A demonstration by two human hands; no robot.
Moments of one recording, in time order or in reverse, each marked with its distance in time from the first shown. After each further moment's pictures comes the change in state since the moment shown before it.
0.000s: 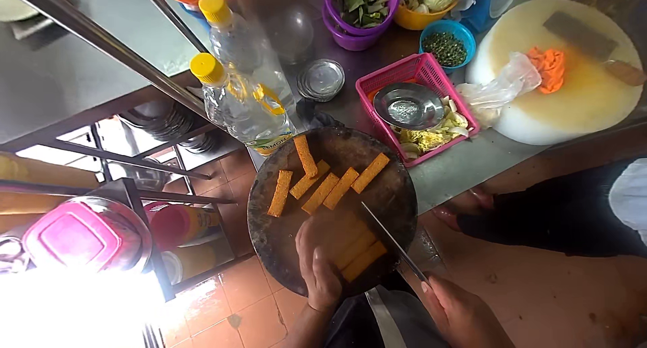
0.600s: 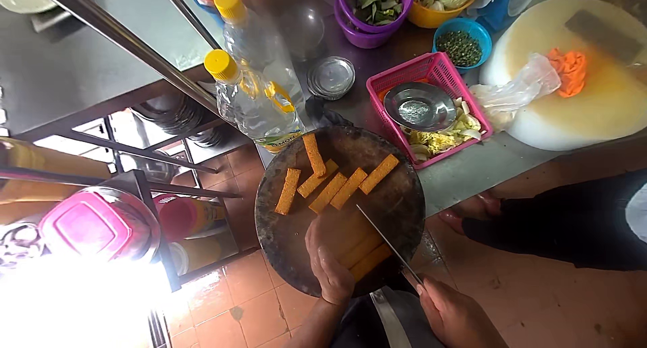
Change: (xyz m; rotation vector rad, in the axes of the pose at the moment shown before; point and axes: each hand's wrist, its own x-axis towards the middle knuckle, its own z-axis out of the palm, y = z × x) left_hand -0.002 0.006 0.022 0.117 0.162 -0.090; right_hand 0.010 -0.007 0.012 0.007 -0.017 -0.057
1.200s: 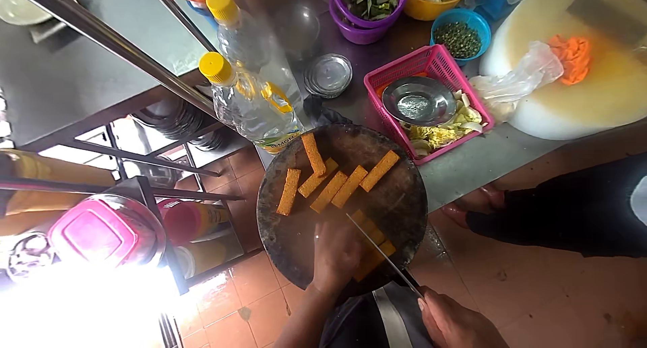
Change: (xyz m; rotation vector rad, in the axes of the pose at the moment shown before) left_hand 0.026 -0.016 -0.012 0.366 -0.370 0.424; right_hand -0.015 -0.039 -0.027 -0.047 -0.121 0.012
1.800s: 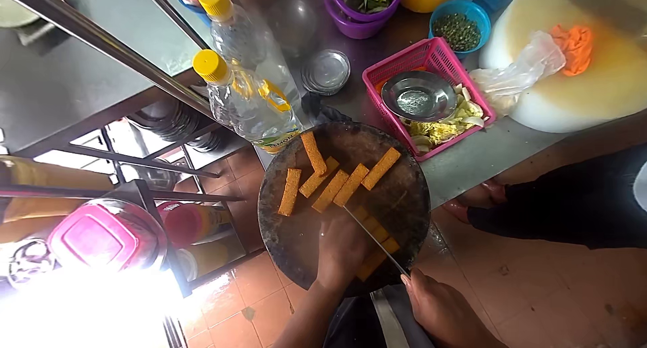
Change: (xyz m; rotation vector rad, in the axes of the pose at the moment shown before) left_hand 0.006 -0.001 0.003 0.012 -0.045 0.029; right_hand 0.037 -0.003 0.048 -0.159 0.049 0.044
